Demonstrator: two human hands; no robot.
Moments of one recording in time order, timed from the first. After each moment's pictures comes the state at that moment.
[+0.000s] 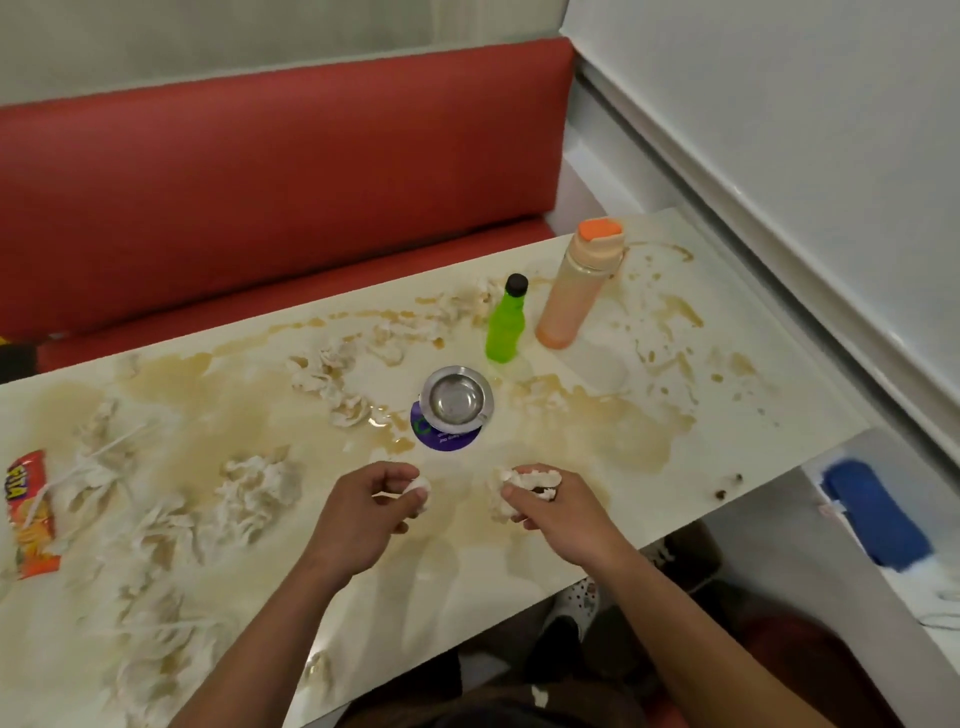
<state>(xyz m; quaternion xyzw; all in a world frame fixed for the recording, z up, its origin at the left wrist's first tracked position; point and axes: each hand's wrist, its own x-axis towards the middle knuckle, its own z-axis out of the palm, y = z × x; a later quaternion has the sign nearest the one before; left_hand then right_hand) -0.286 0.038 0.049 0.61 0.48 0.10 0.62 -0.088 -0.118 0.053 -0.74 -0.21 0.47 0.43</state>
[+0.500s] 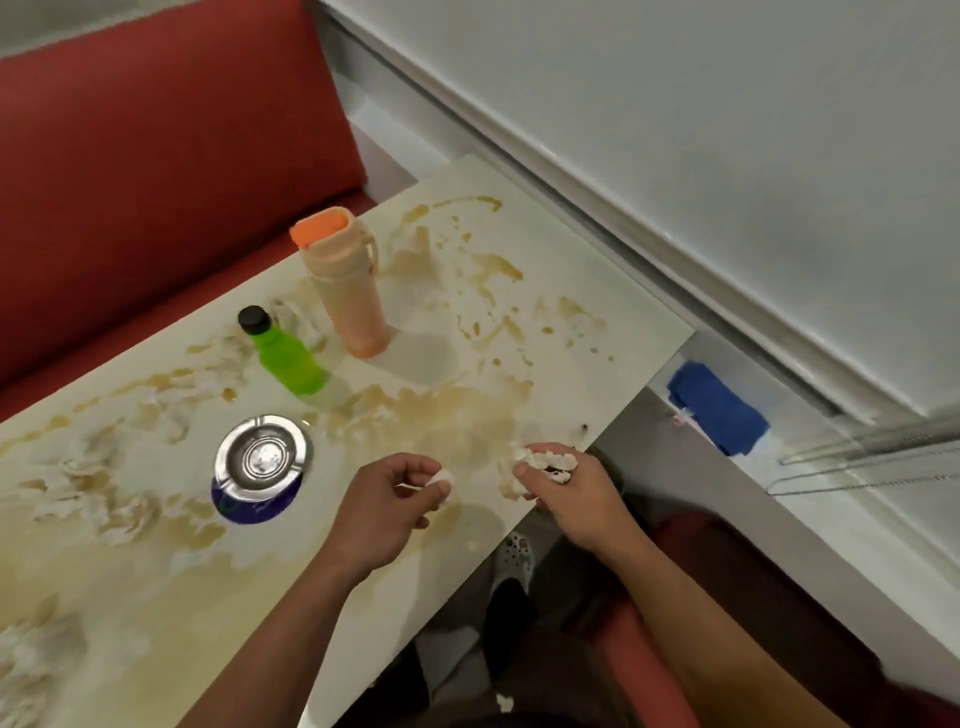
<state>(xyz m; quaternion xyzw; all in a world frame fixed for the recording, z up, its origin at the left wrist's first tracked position) -0.064 -0.056 0.046 0.69 0.35 -0.04 0.63 0.065 -0.262 0.040 -0.78 -0.08 0.35 0.51</state>
